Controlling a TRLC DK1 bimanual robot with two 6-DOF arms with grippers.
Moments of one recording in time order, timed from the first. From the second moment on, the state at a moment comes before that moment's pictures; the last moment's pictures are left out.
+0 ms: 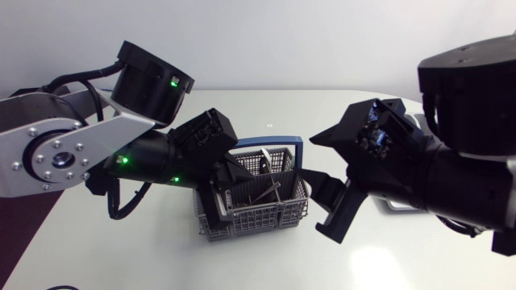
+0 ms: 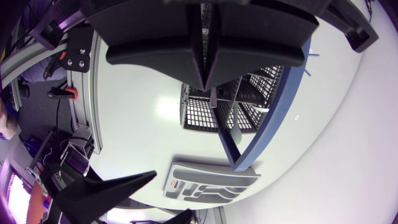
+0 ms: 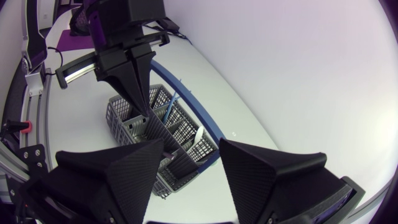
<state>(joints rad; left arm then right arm) -0.71 1.35 0.96 -0.40 0.28 0.44 0.87 0.98 0.83 -0.40 0.20 -0.42</state>
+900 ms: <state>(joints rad) -0.79 1.25 0.76 -0.25 0.13 0.47 0.58 1.43 0.95 -0.48 -0.23 -0.02</state>
